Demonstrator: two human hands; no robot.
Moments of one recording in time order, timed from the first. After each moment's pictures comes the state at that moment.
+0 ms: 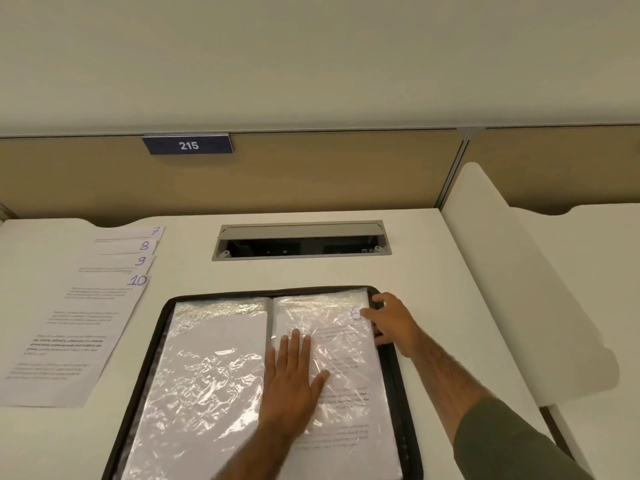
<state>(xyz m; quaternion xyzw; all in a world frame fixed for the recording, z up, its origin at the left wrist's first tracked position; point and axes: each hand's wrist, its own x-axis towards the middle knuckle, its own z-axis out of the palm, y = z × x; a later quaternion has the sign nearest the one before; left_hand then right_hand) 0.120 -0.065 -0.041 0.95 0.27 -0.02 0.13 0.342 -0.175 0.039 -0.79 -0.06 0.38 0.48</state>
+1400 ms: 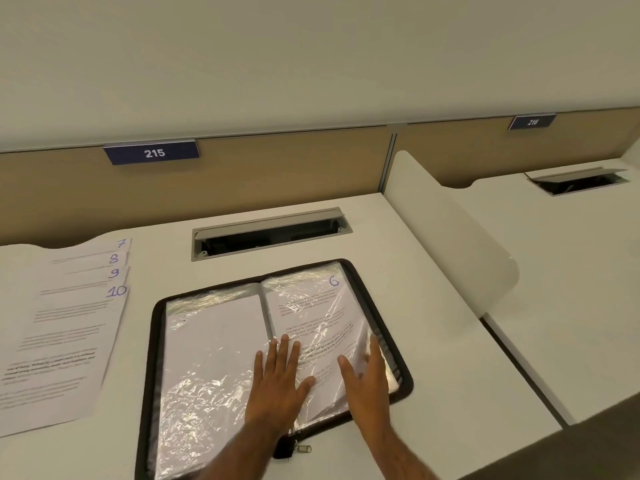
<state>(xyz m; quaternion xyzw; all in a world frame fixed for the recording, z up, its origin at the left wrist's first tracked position) 0.022 -0.047 -0.070 0.99 0.15 -0.02 0.07 0.083 -0.218 0.002 -0.85 0.01 0.12 0.52</state>
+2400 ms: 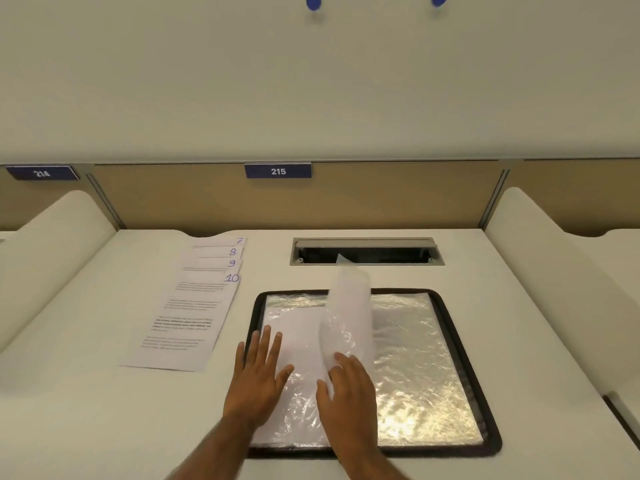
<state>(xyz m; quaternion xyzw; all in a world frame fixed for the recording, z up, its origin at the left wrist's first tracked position) -0.079 0.080 -0.025 0.96 0.29 0.06 0.00 0.011 -0.107 0.025 -0.89 -0.36 -0.04 0.28</state>
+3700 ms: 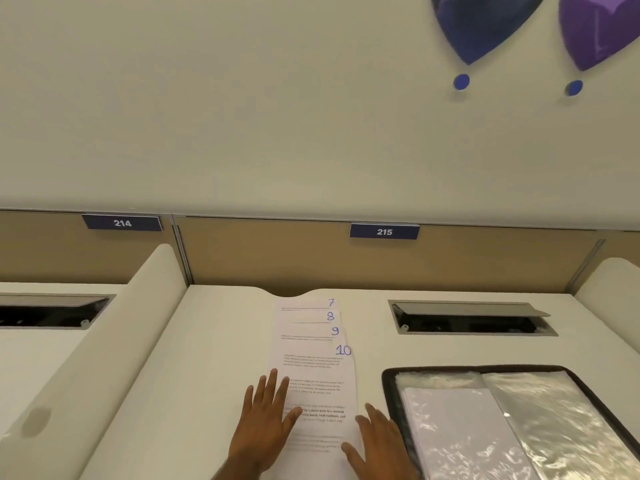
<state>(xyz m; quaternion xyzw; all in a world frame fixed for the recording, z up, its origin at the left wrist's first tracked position) -0.207 0.428 -0.028 0.96 0.26 -0.02 0.06 -0.075 0.195 -0.021 -0.91 -0.37 0.13 0.12</state>
